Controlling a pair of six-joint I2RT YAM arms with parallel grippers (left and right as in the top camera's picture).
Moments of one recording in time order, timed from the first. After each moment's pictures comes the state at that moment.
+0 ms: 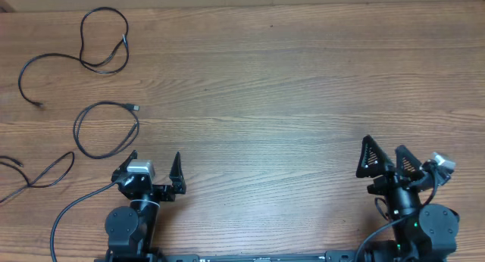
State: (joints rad) left arm -0.02 0.01 0.07 -0.22 0.07 -0.10; right arm 0.01 0.11 0.37 -0.37 -0.05 0.53
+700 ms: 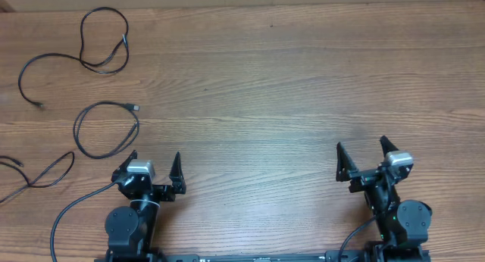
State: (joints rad) left arm -0.02 0.01 0.07 -0.22 0.07 -0.10; right arm 0.01 0.05 0.04 -0.05 -0.17 0.10
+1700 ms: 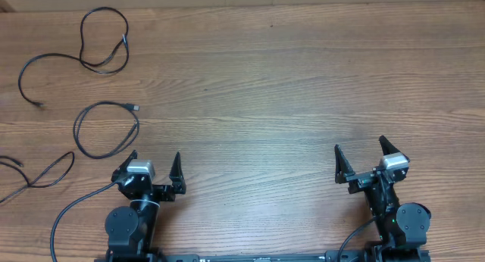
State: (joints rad) left arm -0.02 0.01 0.07 -0.22 0.07 -0.10; right arm 0.02 0.01 0.02 -0.02 -0.20 0.02
